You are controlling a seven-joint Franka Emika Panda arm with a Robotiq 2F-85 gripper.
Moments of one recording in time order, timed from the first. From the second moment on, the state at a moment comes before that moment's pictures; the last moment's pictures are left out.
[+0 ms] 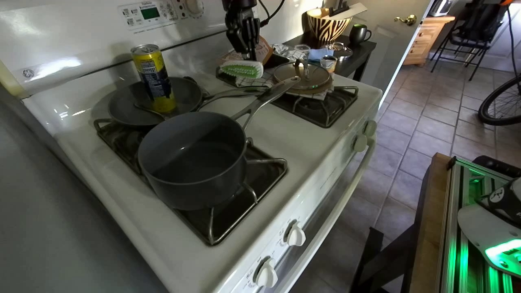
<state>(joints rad) 0.11 0.57 0.04 -1.21 -0.04 1.59 -0.12</state>
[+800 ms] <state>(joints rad) -0.04 0.61 -0.09 -1.08 -0.07 1.65 0.04</state>
